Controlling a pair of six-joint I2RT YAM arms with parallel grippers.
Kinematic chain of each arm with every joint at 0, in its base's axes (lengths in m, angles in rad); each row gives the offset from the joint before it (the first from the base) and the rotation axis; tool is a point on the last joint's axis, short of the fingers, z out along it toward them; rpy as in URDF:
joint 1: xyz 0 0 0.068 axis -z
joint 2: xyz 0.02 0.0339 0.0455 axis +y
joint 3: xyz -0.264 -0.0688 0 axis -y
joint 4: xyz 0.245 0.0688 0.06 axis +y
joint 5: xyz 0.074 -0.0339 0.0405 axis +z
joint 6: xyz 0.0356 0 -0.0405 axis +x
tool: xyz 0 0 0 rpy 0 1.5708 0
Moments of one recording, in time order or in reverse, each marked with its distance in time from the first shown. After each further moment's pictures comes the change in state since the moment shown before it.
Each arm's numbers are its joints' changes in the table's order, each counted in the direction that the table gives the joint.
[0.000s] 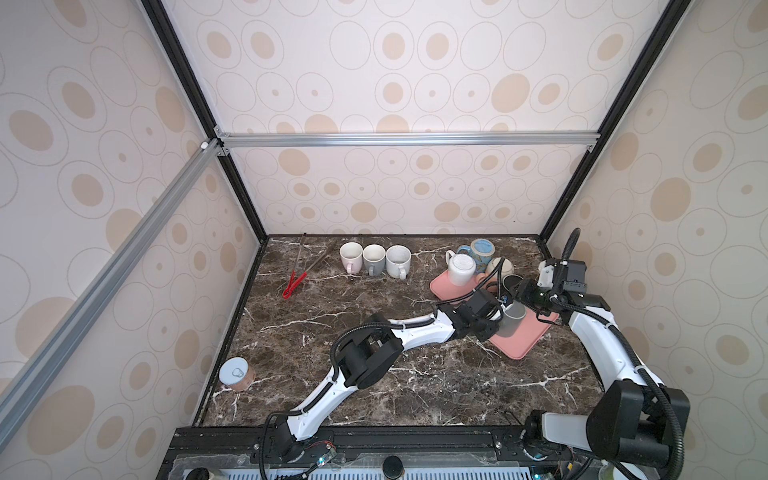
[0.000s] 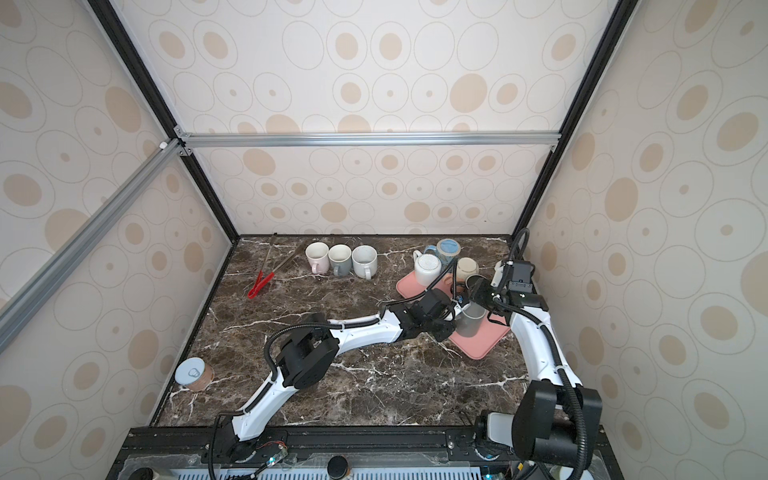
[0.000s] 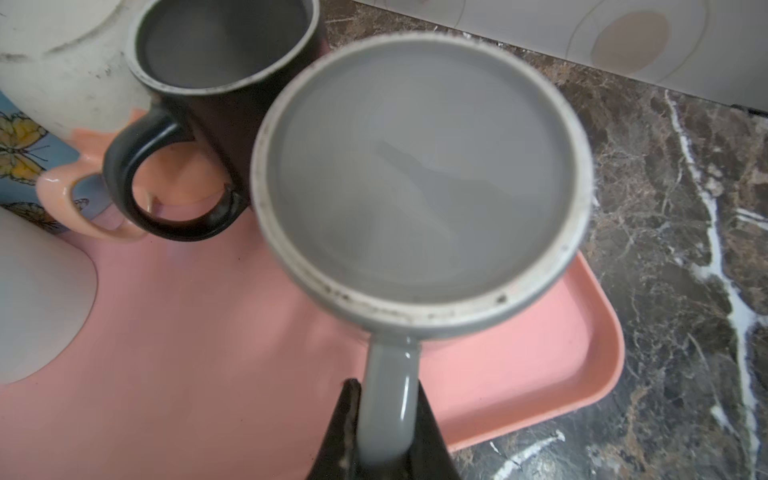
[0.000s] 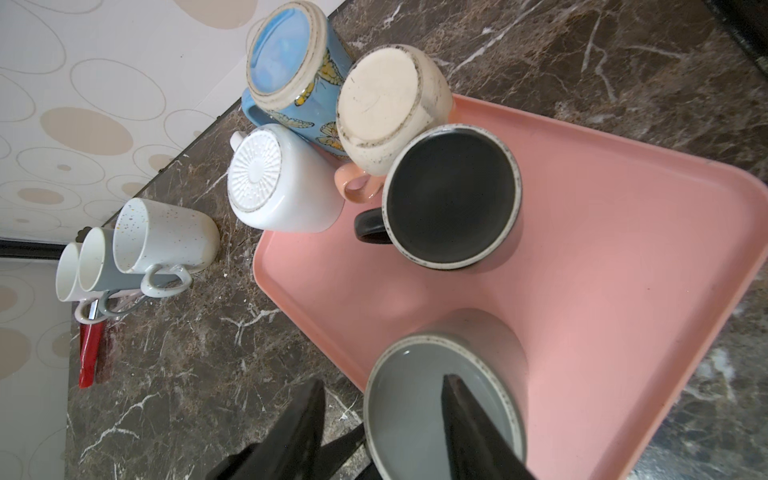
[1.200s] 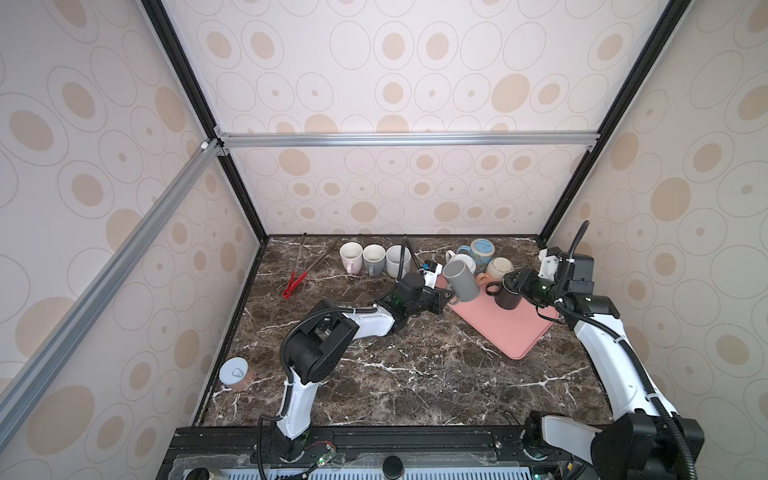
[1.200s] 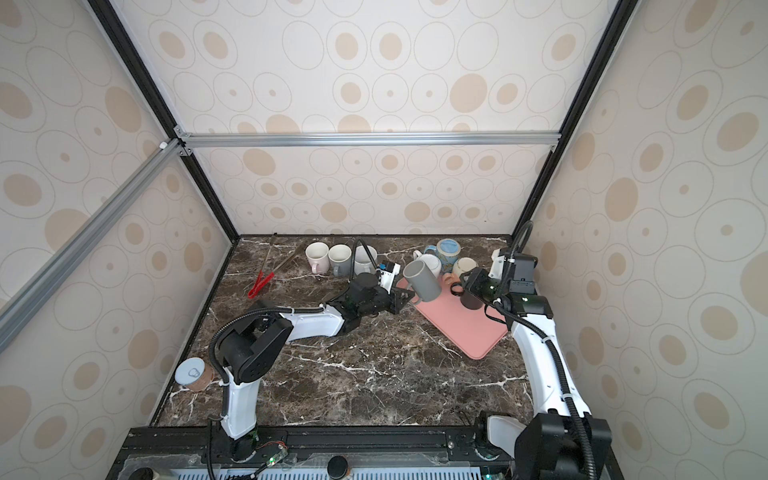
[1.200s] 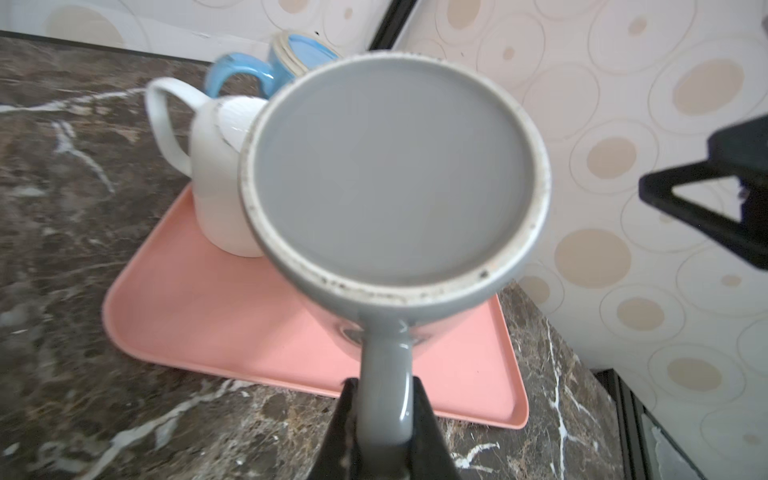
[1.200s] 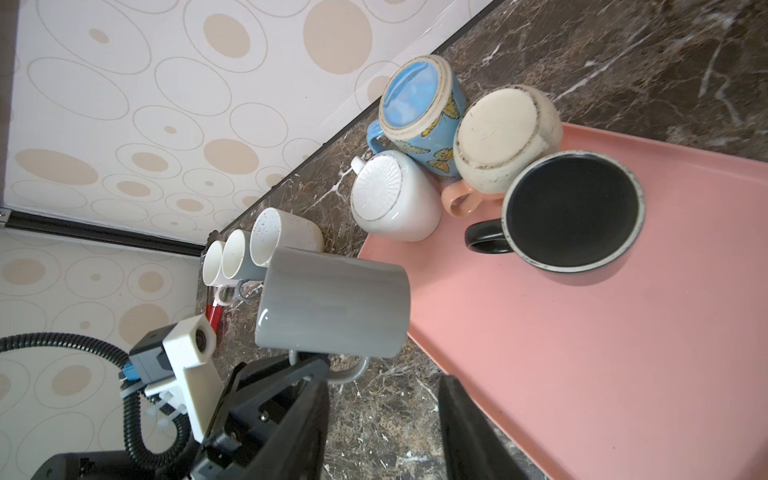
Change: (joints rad) left arm -0.294 -0.380 -0.714 -0.727 -0.258 -0.602; right arm -0.075 -0.109 0.054 -0.013 0.103 0.142
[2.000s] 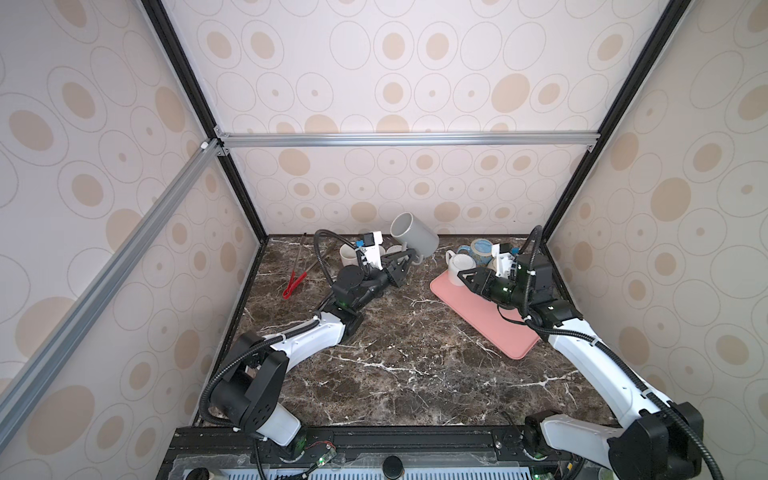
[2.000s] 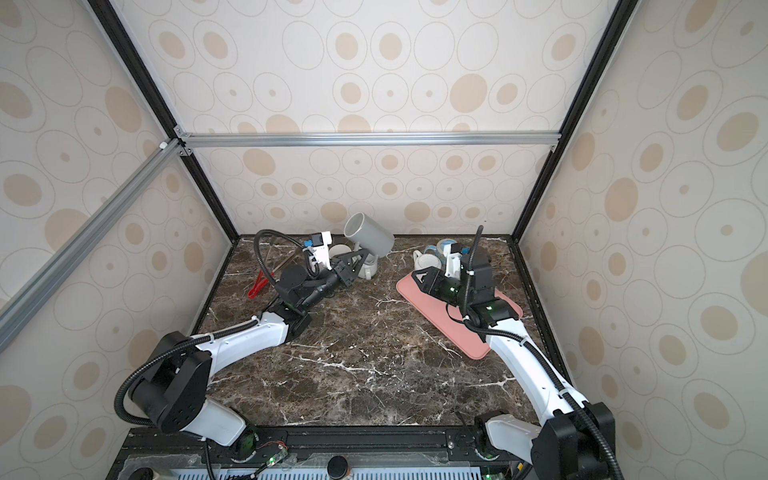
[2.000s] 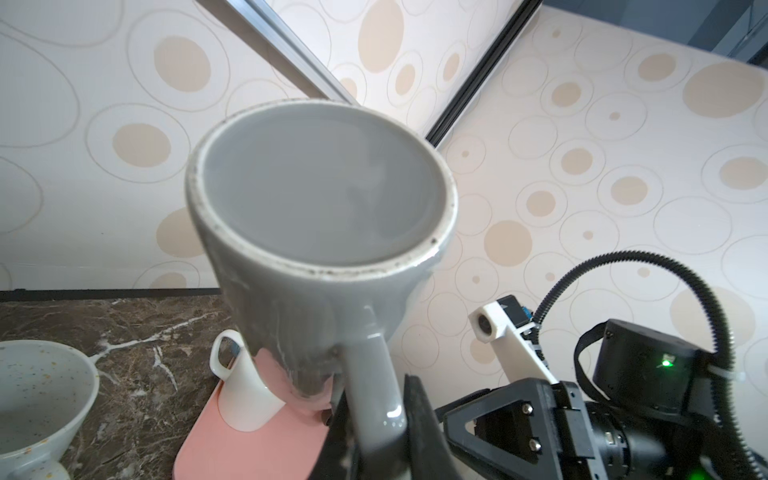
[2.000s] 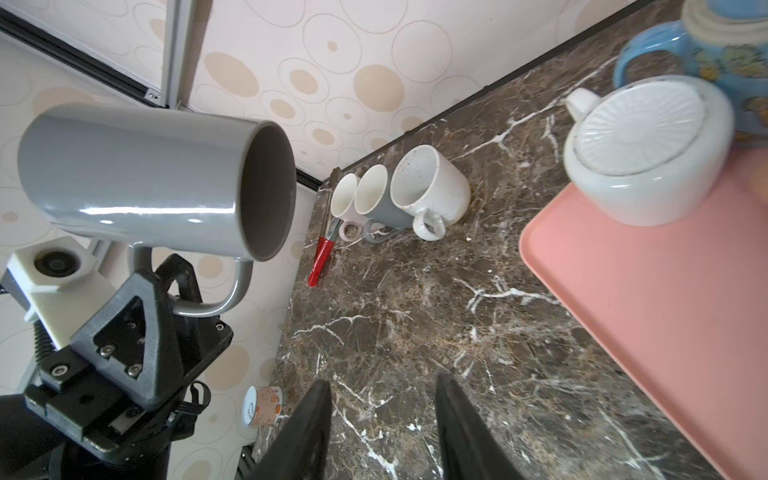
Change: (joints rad) left arm -0.192 -0.479 -0.308 -0.333 0.023 -0.200; right arm -0.350 0.012 -0.098 -0.373 0.059 0.177
